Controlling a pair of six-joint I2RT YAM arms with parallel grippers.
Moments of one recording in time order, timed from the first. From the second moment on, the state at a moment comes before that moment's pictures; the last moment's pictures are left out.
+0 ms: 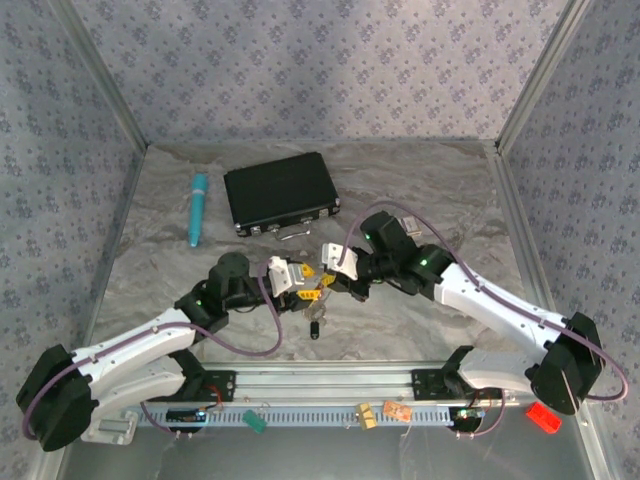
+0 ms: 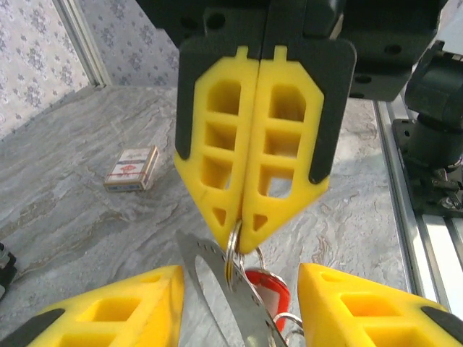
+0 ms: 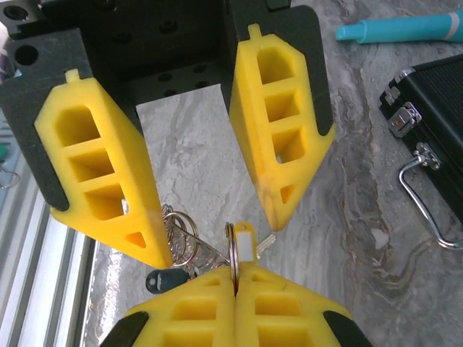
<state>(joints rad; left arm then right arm) -0.82 0.94 0.45 0.22 0.47 0.22 0.80 1.20 0.96 -0.51 -0.50 -0.56</state>
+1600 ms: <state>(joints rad) -0.82 0.92 0.52 0.09 0.48 0.24 0.88 1.30 1.16 -0.77 -0.37 -0.71</state>
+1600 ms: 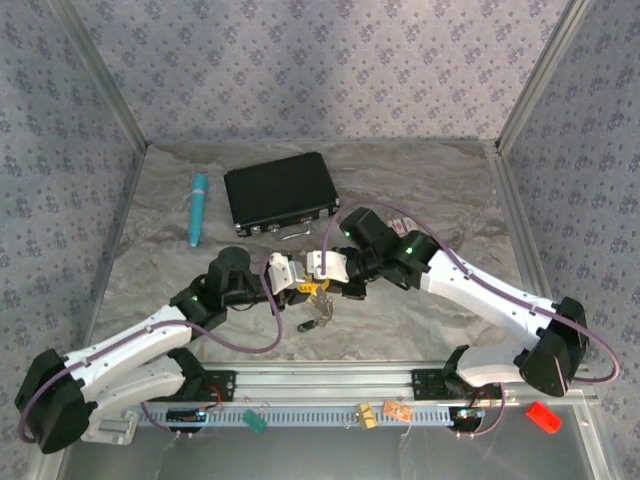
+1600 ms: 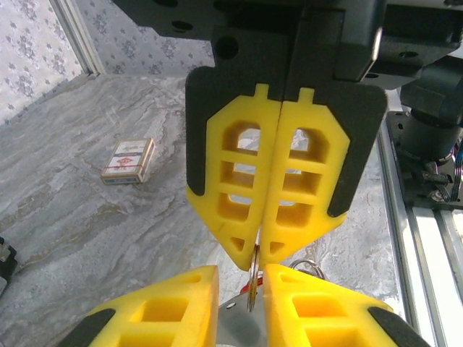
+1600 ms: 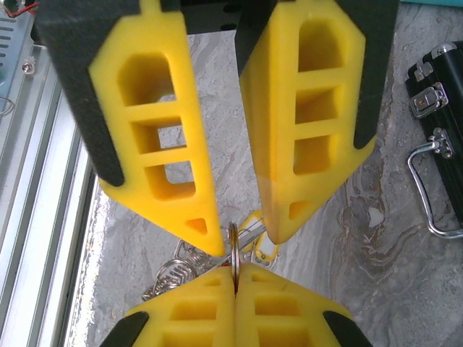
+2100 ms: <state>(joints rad) -0.82 0.94 0.52 0.09 0.51 0.24 0.87 1.29 1.14 -0.74 -0.40 -0.67</state>
